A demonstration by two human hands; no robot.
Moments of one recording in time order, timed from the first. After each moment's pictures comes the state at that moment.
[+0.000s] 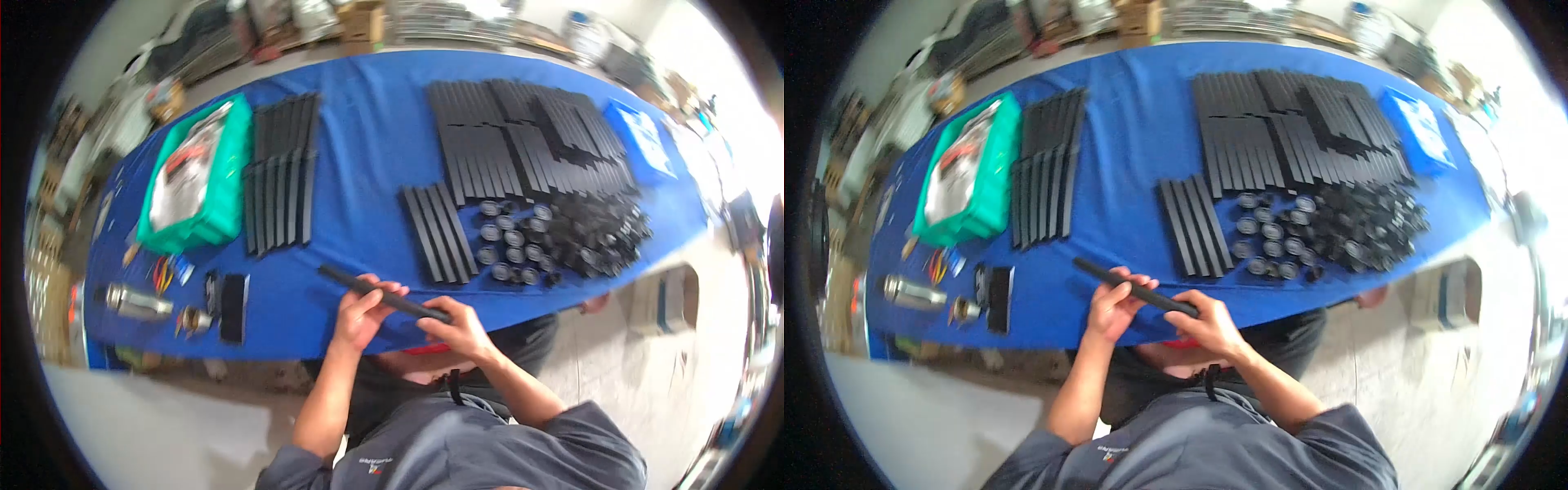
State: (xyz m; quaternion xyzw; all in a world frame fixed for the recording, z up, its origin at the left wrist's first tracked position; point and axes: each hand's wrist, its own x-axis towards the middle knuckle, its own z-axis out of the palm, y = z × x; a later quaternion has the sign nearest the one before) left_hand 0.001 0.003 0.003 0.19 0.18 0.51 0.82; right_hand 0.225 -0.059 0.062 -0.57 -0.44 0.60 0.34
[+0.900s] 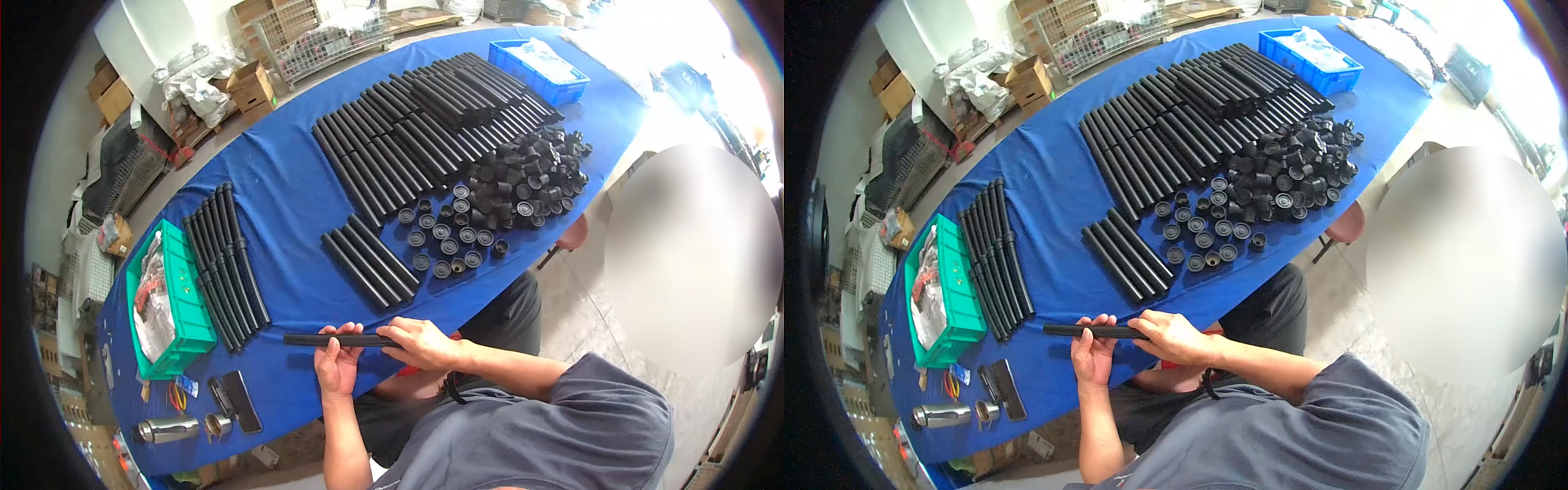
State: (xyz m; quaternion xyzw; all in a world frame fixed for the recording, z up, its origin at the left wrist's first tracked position) left_hand 0.002 0.006 0.002 0.22 0.20 0.49 0.82; right_hand 0.229 -0.062 0.043 -0.49 -0.71 0.28 0.41
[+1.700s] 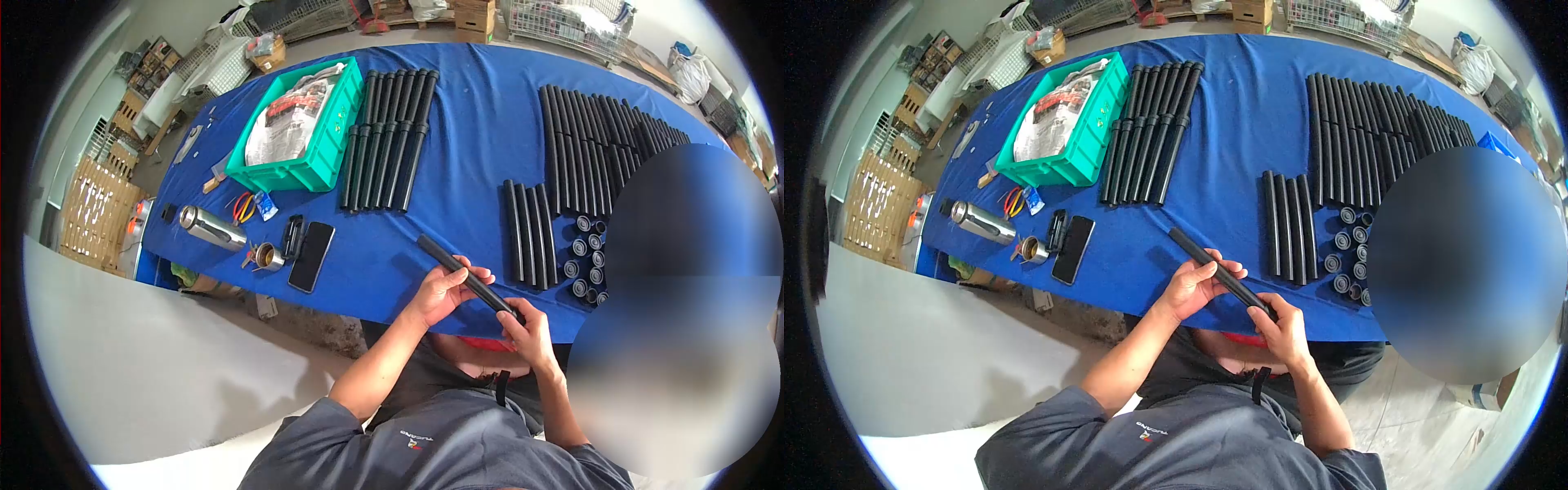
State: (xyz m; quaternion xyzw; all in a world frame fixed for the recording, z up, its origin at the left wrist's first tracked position) left_hand -0.001 0.007 -0.001 0.20 0.17 0.48 0.84; right_hand 0.229 -0.059 0.049 -0.54 -0.46 0.60 0.36
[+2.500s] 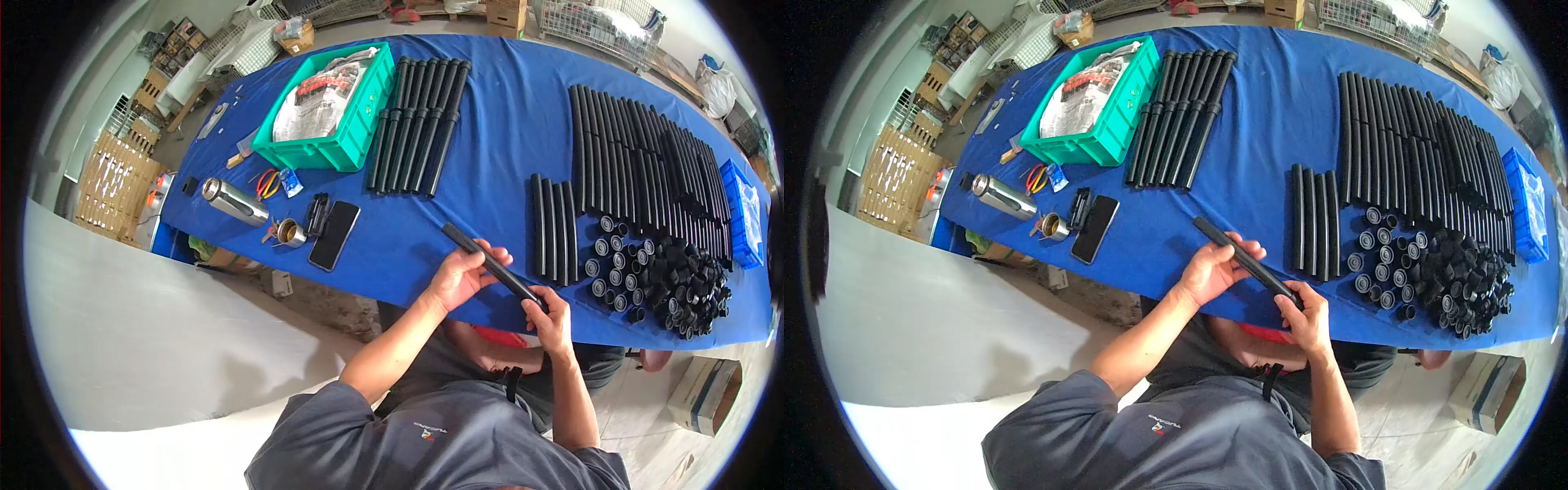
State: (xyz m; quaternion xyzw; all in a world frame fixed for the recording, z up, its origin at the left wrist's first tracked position) left_hand -0.004 0.008 -0.003 0.15 0.13 0.52 0.83; right_hand 0.236 -0.050 0.038 -0.54 -0.51 0.55 0.39
